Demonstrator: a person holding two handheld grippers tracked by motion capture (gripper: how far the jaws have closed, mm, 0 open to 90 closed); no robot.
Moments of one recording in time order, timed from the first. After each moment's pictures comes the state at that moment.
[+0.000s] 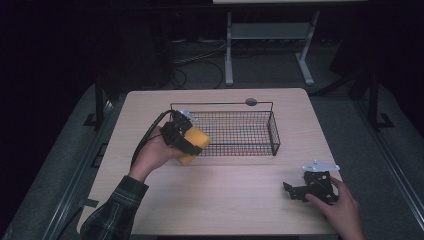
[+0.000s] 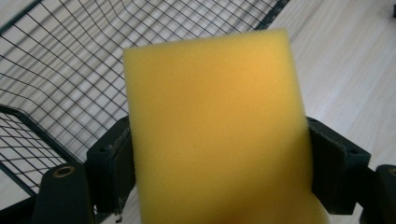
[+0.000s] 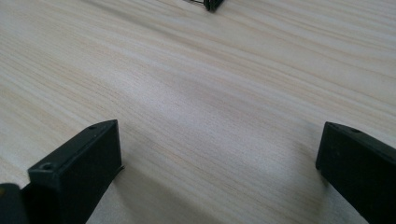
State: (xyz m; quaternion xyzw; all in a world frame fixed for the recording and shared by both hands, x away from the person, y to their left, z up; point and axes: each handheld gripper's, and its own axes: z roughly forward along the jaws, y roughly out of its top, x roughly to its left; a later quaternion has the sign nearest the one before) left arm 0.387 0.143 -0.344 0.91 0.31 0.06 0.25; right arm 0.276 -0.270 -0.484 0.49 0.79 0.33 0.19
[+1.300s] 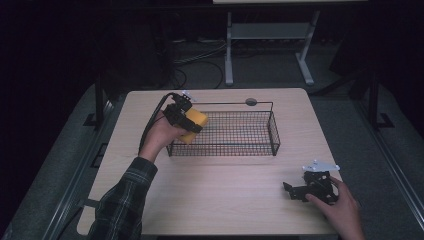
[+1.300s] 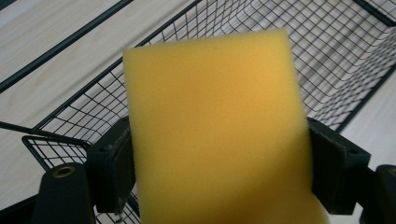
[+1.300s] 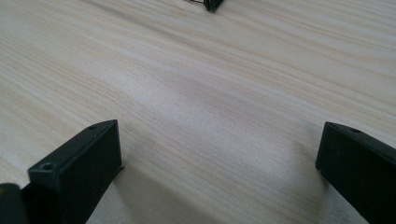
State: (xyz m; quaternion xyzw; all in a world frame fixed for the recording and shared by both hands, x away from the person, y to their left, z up) left arm 0.452 0.144 -0.351 0.89 0.37 0.10 0.25; right arm 0.276 -0.270 -0.484 0.49 0.79 0.33 0.19
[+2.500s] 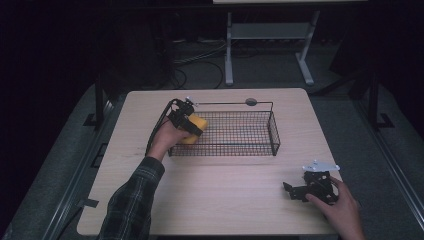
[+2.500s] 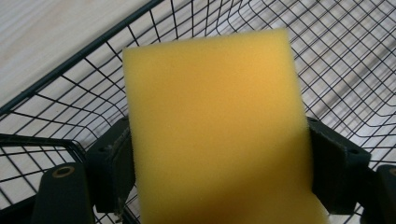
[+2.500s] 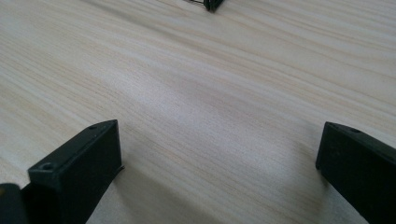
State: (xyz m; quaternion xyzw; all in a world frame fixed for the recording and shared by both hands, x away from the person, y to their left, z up) left arm 0.478 0.143 -0.400 0.89 0.40 0.08 0.22; right arm 0.276 -0.270 -0.484 0.49 0.79 0.33 0.19
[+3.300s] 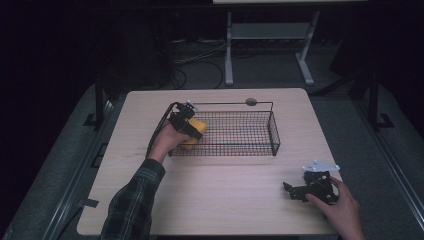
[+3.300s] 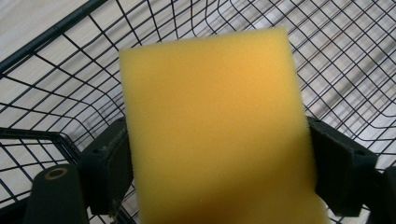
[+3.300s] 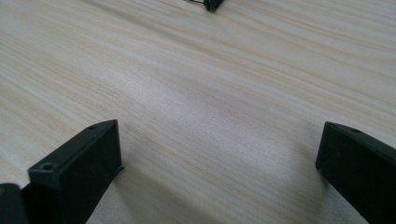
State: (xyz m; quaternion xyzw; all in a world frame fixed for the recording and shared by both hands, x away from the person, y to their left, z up) left arm 0.477 0.144 -0.411 0.89 0.40 0.08 0.21; right arm 0.276 -0.270 -0.484 0.49 0.79 0.33 0.19
